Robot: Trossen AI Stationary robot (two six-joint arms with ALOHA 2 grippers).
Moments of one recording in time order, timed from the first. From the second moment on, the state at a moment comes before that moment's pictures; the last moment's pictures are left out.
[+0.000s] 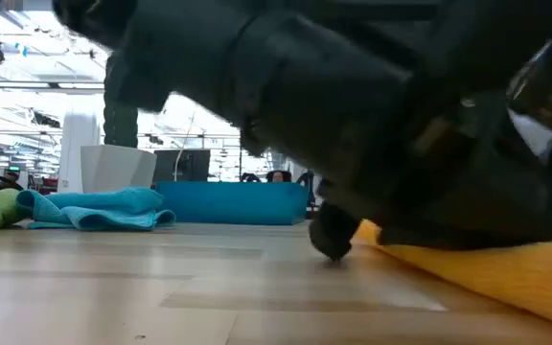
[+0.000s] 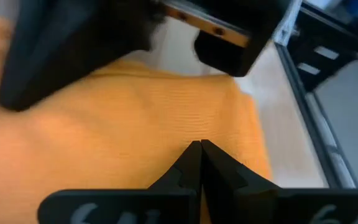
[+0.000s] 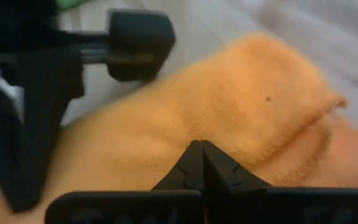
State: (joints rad) left arm -0.48 2.37 1.49 0.40 -0.27 -0.59; right arm 0.83 1.91 0.60 0.45 0.84 0.91
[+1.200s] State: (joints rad) left arm -0.42 2.07 1.69 -0.26 -0.26 -0.46; right arm 1.01 1.80 0.89 0.03 0.53 0.81
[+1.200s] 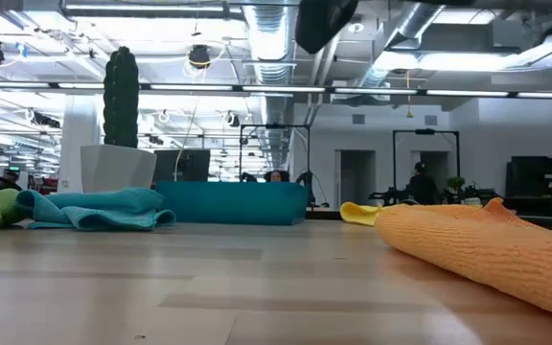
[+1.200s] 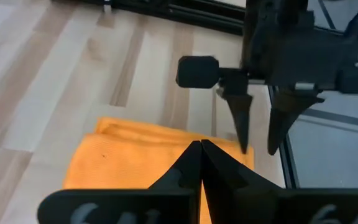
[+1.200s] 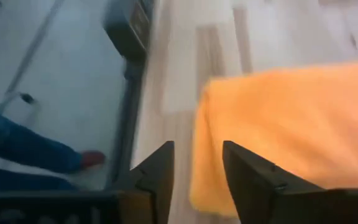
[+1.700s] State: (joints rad) left arm -0.43 2.06 1.69 -0.28 -0.28 -0.46; right arm 1.05 1.81 0.91 -0.12 0.60 1.07
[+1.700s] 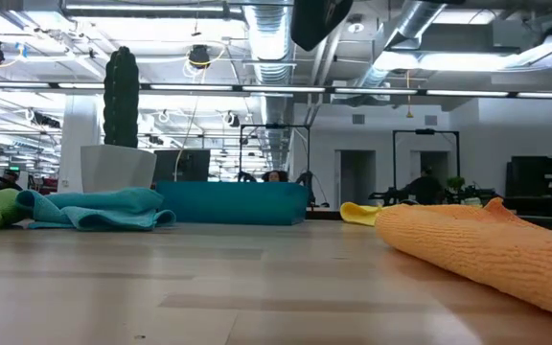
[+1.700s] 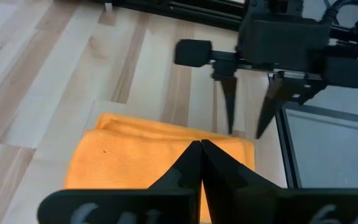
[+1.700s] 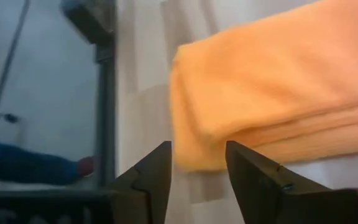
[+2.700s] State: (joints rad) left arm -0.43 2.06 1.69 -0.28 -0.29 -0.45; right arm 1.02 1.80 0.91 -0.13 0.57 1.02
